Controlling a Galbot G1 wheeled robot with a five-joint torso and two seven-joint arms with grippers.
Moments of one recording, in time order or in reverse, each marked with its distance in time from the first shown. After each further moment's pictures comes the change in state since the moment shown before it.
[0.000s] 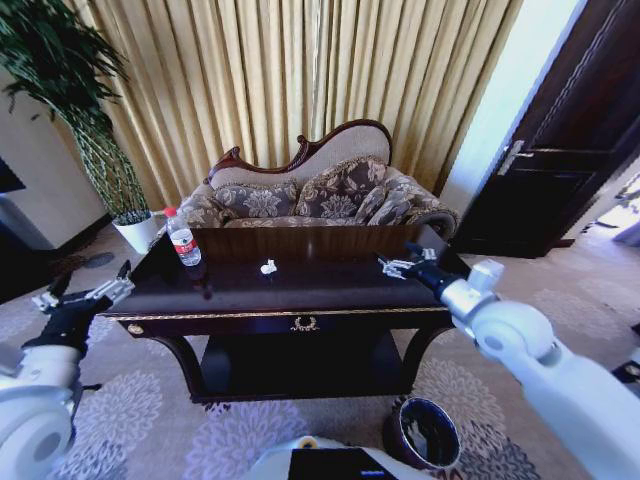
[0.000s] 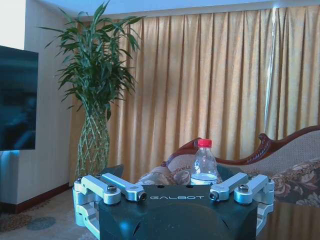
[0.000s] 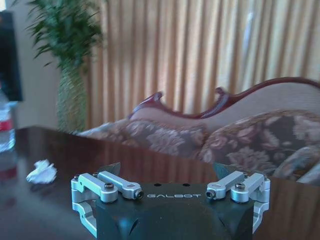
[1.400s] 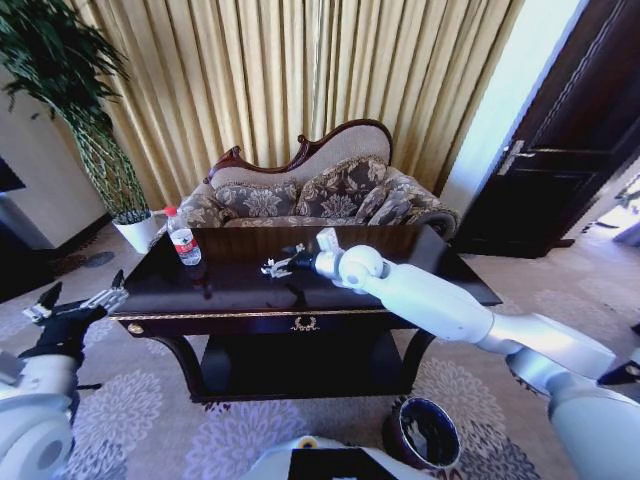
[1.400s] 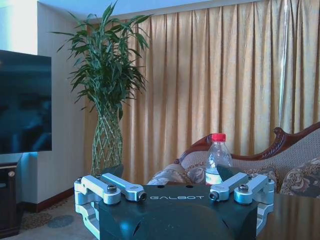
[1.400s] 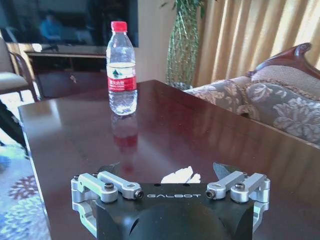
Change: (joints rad) left arm 0.020 -0.014 -0.003 0.000 0.052 -0.002 -0.018; right arm 0.971 0.475 -1.034 -0.386 0.086 -0.192 0.043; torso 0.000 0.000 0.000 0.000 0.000
